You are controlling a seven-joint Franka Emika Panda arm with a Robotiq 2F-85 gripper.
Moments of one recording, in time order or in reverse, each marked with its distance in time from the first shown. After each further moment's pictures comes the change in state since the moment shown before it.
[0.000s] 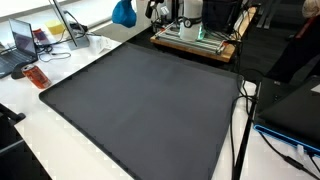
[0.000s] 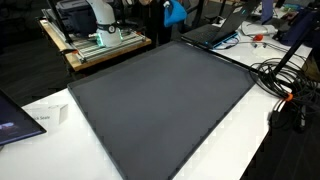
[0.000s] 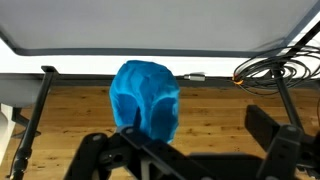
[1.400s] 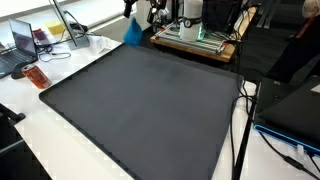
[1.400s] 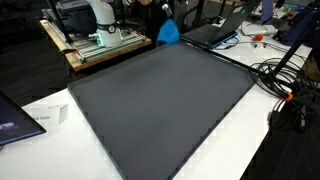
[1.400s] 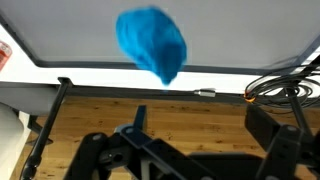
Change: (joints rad) arm -0.229 -0.009 0.234 0.018 -0.137 -0.098 0.162
